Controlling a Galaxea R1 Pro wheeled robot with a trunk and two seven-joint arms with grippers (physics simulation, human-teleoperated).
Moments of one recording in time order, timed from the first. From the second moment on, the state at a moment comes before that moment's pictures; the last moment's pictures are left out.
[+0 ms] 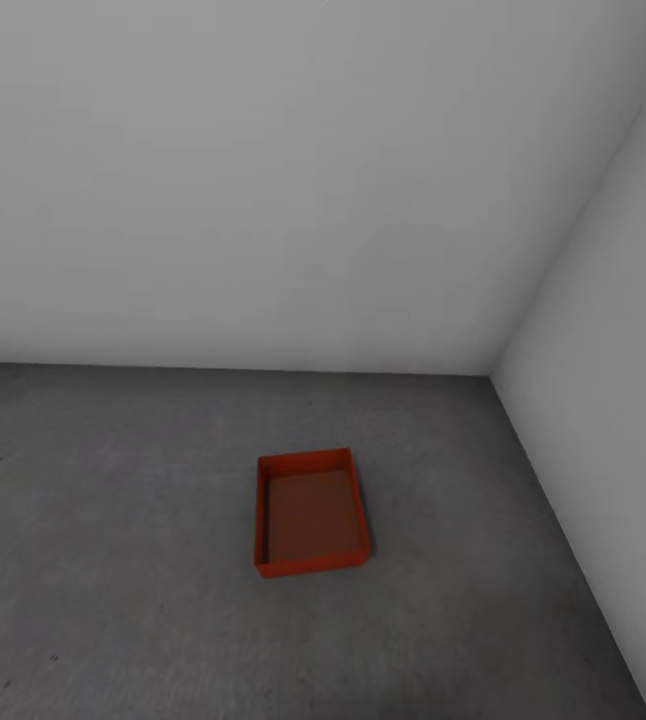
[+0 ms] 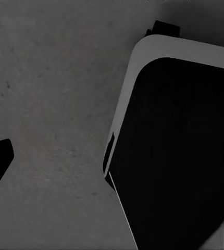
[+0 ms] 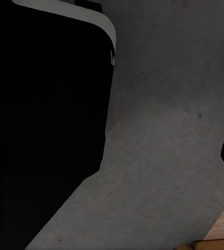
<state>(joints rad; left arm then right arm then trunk) -0.34 0.05 0.03 0.00 0.22 0.03 0.12 -0.25 0.06 0.11 0.03 0.04 -0.08 -0.27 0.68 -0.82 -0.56</state>
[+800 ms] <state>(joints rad) -0.26 0.02 0.03 0.00 0.22 -0.04 0.12 -0.20 0.06 0.11 0.03 0.04 -0.17 -0.26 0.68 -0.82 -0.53</state>
